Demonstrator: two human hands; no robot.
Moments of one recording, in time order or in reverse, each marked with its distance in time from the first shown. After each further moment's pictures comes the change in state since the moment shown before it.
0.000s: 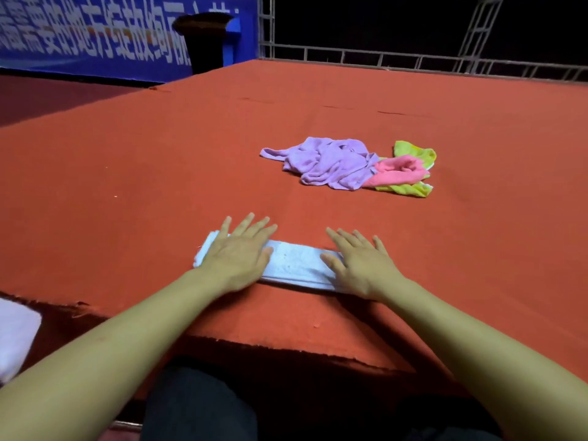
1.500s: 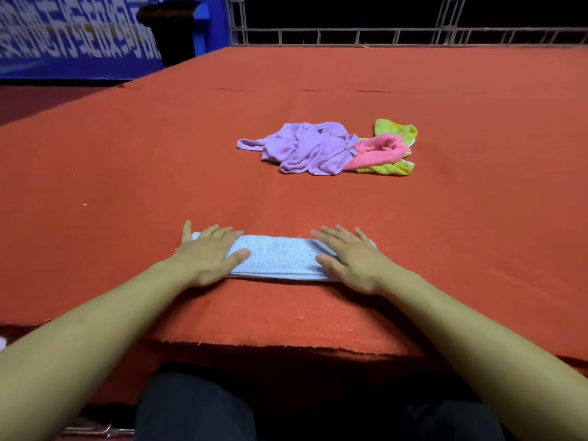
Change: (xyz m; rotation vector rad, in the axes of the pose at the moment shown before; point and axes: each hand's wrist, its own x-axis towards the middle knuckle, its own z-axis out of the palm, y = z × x) left_hand 0.017 -0.029 0.018 0.049 -0.245 -0.045; right_hand -0.015 0.031 0.009 0.129 -0.040 -0.171
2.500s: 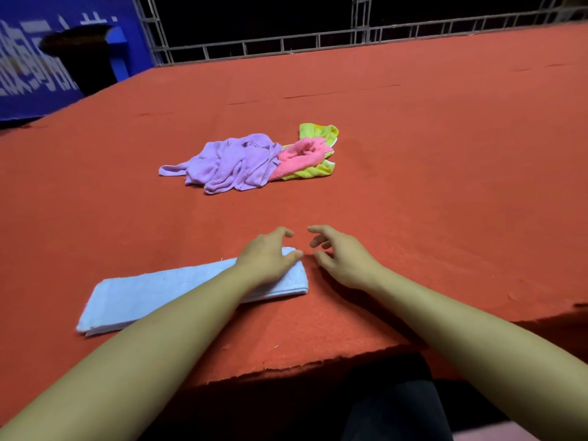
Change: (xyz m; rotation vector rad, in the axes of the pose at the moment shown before) left_hand 0.071 0.224 -0.026 -0.433 0.120 0.209; right_hand -0.059 0.089 -0.014 0.403 0.416 0.190
